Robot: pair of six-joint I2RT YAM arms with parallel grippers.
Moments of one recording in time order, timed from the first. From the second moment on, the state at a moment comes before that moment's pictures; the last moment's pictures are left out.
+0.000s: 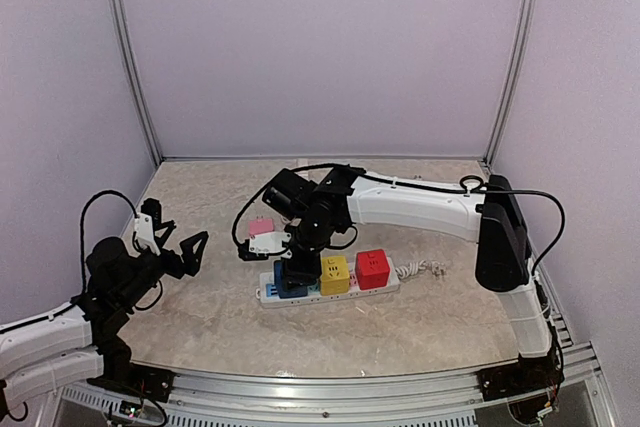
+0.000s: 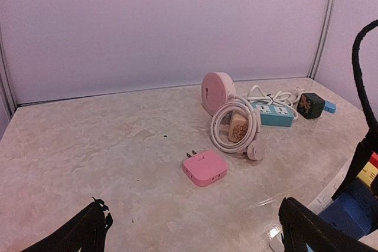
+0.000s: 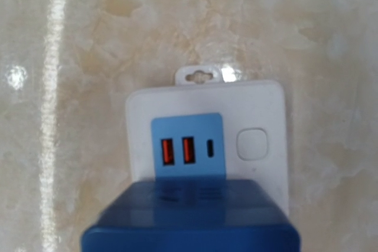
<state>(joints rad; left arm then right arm) -0.47 0.67 0.09 0.51 -0.08 -0.11 1.08 2.25 2.02 -0.94 -0.15 -0.57</state>
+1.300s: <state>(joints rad) -0.47 0.67 0.09 0.51 -0.05 -0.10 1.08 2.33 2.02 -0.88 0.02 -0.54</state>
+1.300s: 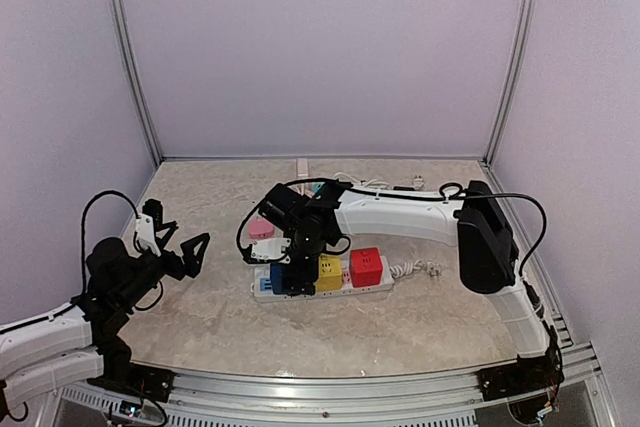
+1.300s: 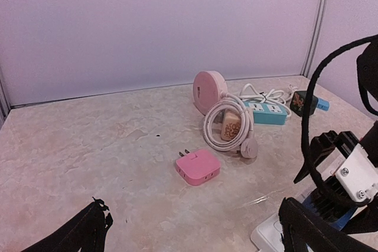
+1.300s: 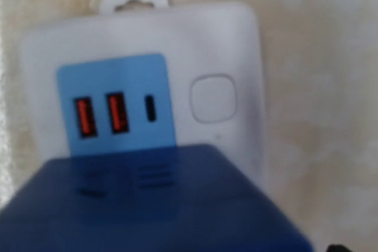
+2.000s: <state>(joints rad) -0.30 0.54 0.08 0.48 0.02 -0.07 0.98 1.60 1.69 -0.53 0.35 -0.08</state>
